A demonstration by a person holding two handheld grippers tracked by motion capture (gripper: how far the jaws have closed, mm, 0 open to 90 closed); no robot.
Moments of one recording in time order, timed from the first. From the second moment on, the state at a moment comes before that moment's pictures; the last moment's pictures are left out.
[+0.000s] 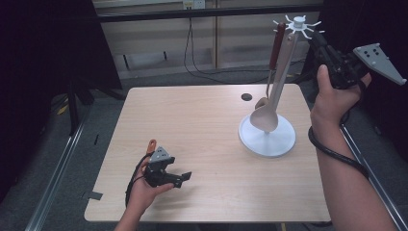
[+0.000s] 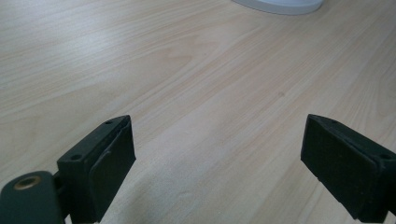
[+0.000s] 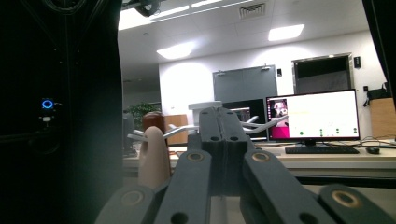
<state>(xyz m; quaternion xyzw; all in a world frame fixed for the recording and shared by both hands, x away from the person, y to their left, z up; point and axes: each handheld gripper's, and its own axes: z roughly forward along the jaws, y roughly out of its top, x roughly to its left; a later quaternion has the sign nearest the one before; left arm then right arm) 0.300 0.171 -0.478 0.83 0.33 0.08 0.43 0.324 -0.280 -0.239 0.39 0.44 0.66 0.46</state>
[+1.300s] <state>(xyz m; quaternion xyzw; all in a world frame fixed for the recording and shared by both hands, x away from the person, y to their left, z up) 0.300 0.173 -0.476 0.83 0.33 0.08 0.44 0.302 -0.276 -0.265 0.37 0.47 0.67 0.43</state>
